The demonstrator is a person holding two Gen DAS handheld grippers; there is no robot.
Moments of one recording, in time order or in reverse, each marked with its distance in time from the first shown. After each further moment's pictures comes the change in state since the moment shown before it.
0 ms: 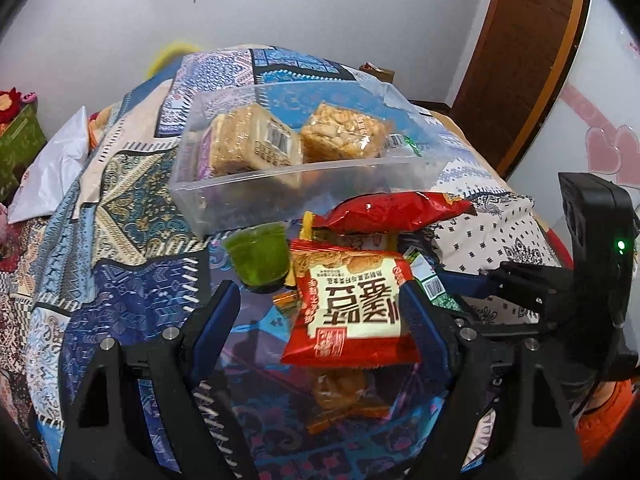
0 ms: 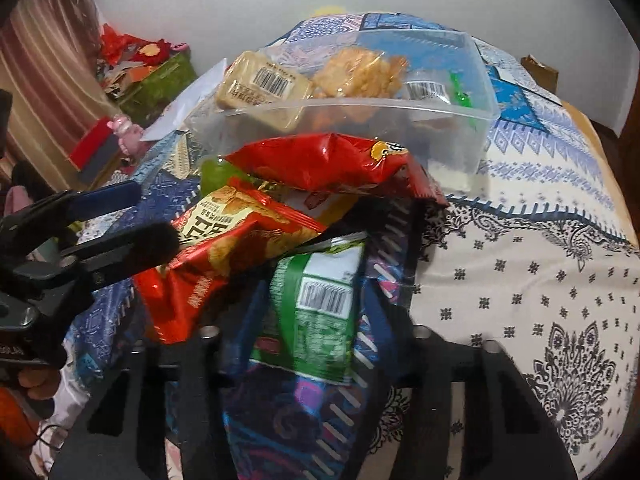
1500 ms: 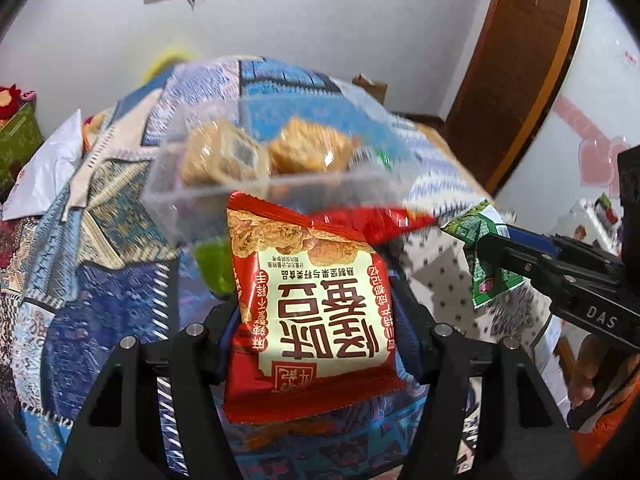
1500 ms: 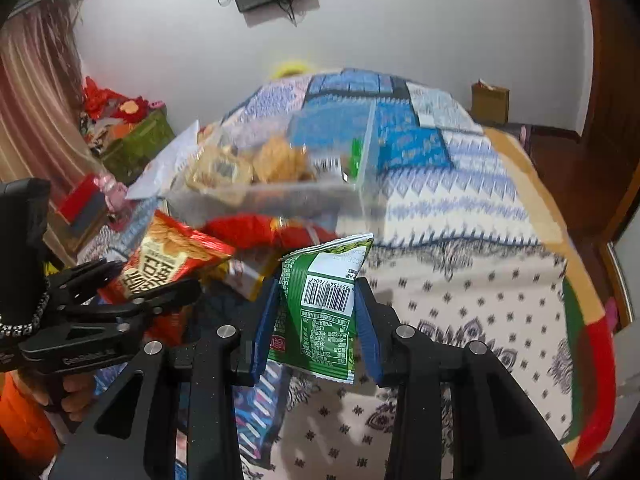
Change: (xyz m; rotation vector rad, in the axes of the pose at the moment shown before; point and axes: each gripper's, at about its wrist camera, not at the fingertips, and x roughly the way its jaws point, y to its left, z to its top) left arm -0.013 -0.020 0.002 -0.027 -0.063 -0.024; right arm -0.084 -0.038 0.006 0.081 -0.205 -0.086
